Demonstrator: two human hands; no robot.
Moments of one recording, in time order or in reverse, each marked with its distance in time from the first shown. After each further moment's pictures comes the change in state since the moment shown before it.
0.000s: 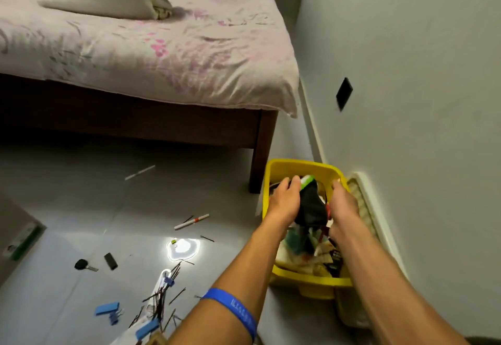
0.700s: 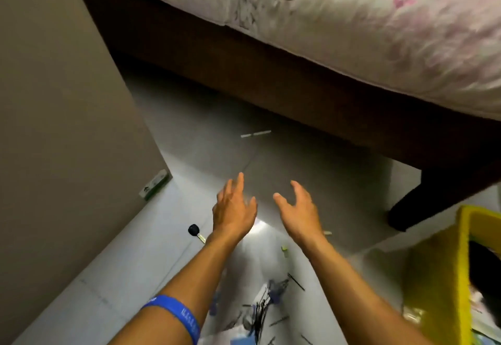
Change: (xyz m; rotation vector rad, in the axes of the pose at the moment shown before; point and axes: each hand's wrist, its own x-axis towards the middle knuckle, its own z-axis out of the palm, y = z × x) left_hand 0.040 -0.210 -0.369 0.544 0.653 -0.166; right_hand -0.094 0.181 0.341 -0.807 -0.755 -0.459
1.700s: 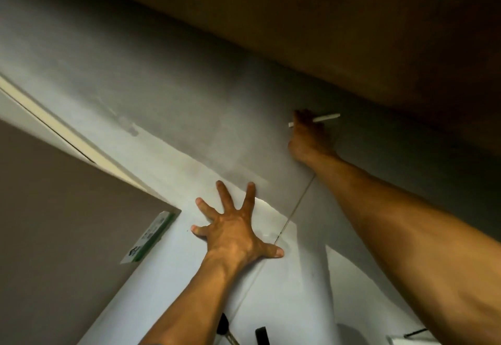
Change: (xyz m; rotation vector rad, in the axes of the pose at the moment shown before) left_hand 0.211 -0.137 0.030 0.362 -0.360 -0.238; right_hand 0.376 -0.040 0.194 -0.812 -0.108 -0.272
